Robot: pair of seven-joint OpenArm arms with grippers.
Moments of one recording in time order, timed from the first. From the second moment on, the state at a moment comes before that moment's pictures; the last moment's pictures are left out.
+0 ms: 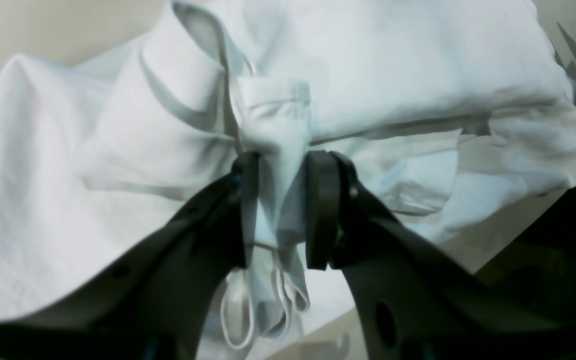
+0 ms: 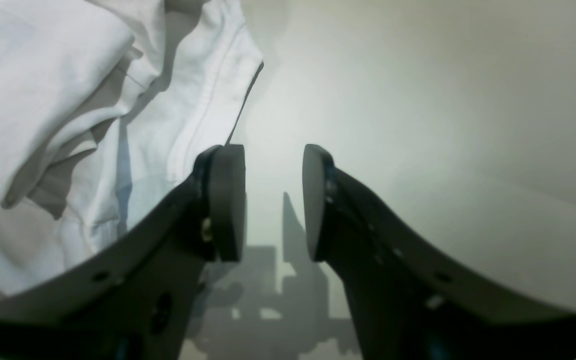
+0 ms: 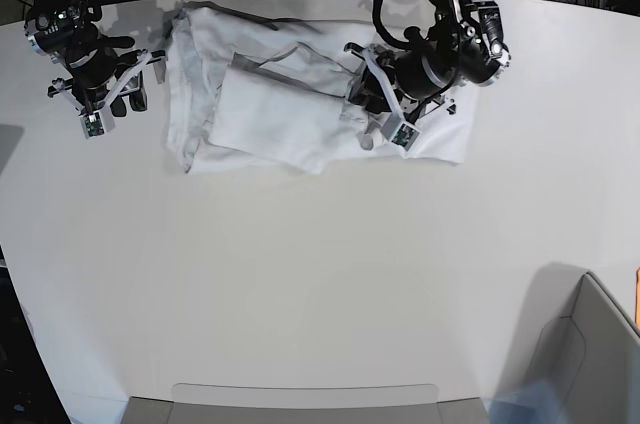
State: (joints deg) left arm 13.0 7.8 -9.3 110.8 -22.1 -36.3 71.6; right arm -24.3 21.3 18.0 116.3 24.9 18.5 -54.7
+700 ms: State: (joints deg) left arm 14.0 9.0 -18.3 116.7 -25.8 -36.7 66.9; right arm -24.1 21.3 18.0 116.3 24.9 18.5 -54.7
